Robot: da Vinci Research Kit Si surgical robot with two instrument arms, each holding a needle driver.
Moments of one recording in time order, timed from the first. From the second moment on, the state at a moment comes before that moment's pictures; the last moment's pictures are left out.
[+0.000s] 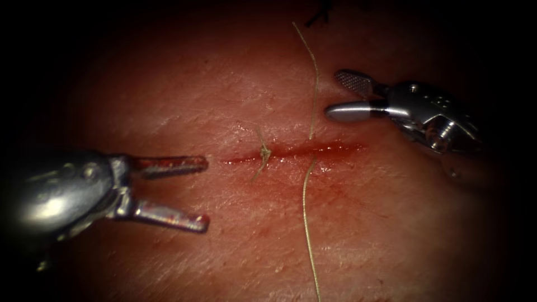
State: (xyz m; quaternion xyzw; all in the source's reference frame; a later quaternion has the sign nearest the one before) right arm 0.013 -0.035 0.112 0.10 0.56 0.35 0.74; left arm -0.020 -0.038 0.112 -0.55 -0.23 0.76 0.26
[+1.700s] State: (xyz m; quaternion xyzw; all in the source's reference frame) right arm 0.009 -0.039 0.110 0.08 0.56 0.34 0.75; left arm -0.031 -0.042 0.125 -0.37 -0.09 0.89 -0.25
